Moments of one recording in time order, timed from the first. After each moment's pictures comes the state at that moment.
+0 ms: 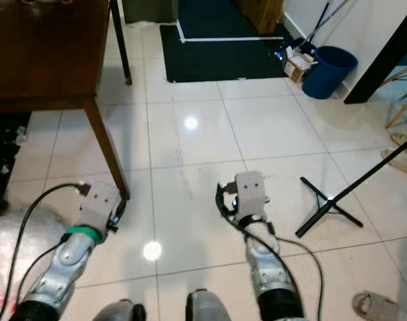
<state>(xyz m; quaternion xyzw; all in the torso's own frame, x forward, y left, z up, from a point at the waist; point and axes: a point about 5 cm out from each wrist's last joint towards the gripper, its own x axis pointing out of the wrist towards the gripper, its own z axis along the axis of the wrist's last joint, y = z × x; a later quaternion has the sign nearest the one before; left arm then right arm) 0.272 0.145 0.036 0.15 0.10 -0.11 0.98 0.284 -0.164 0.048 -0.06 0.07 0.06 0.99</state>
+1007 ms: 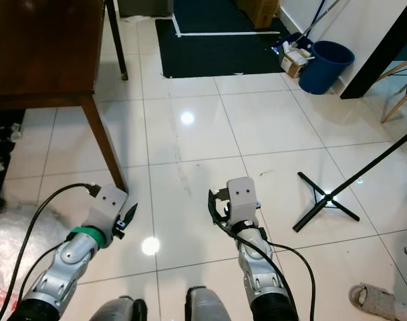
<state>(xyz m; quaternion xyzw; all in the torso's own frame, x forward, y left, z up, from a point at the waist) 0.269 0.131 0.035 0.15 0.12 -0.18 0.97 0.278 -0.164 0.040 -0.05 0.08 0.06 0.99</state>
